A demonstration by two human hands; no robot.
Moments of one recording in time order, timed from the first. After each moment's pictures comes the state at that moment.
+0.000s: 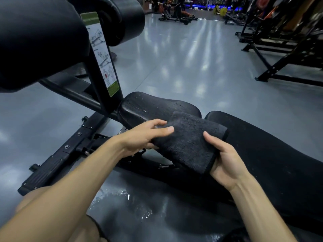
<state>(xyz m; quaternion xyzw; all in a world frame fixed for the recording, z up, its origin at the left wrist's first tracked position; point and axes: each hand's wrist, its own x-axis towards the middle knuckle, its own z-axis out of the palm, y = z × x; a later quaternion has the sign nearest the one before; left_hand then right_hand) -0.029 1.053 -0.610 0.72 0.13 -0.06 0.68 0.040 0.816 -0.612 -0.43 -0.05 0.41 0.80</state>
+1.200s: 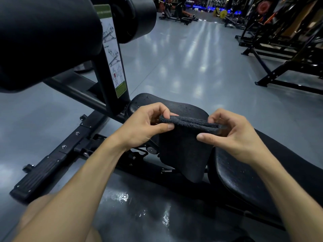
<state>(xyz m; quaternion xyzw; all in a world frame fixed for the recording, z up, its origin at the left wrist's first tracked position) -0.033 1.101 -0.594 0.77 -0.04 0.13 0.63 0.080 0.854 -0.566 -0.75 -0.42 0.09 0.50</state>
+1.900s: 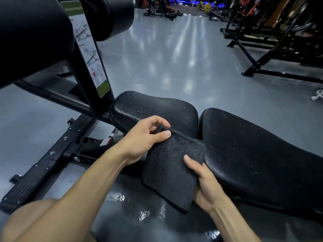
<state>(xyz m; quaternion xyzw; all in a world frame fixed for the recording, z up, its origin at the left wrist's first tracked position) -0.026 1.055 -0.620 0.70 0.05 0.05 0.72 -0.009 0.848 -0.661 -0.44 -0.05 0.39 0.81</state>
